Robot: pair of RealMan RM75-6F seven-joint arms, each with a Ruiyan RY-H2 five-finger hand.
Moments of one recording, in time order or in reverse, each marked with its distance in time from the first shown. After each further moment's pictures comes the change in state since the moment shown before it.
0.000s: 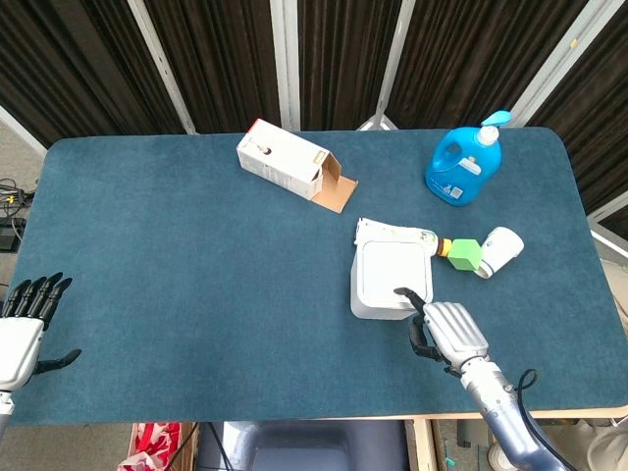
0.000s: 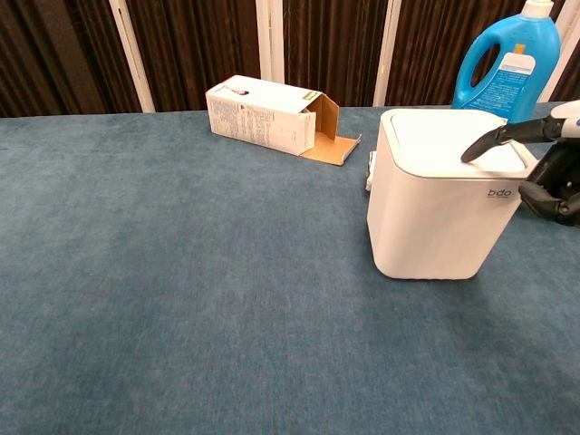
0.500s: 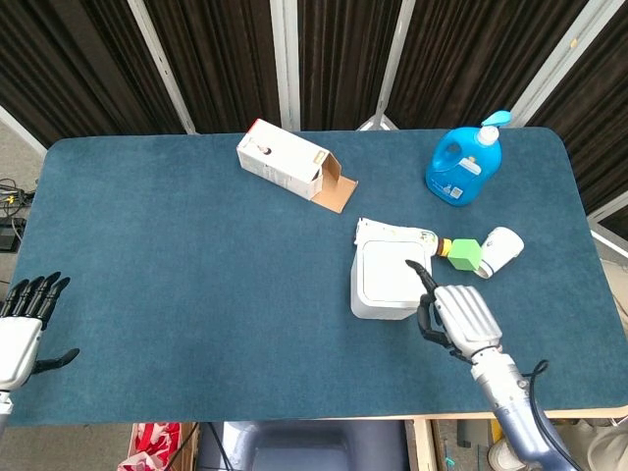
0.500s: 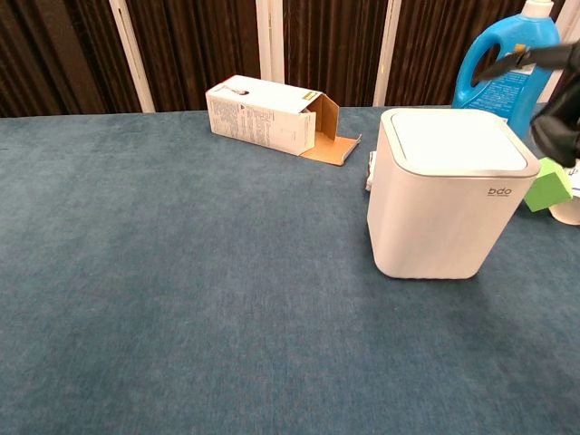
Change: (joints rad) left arm 0.002 -0.002 -0.003 0.004 -0.006 0.002 0.007; right arm -0.037 0.065 0.060 -0.025 -0.137 0.105 0.053
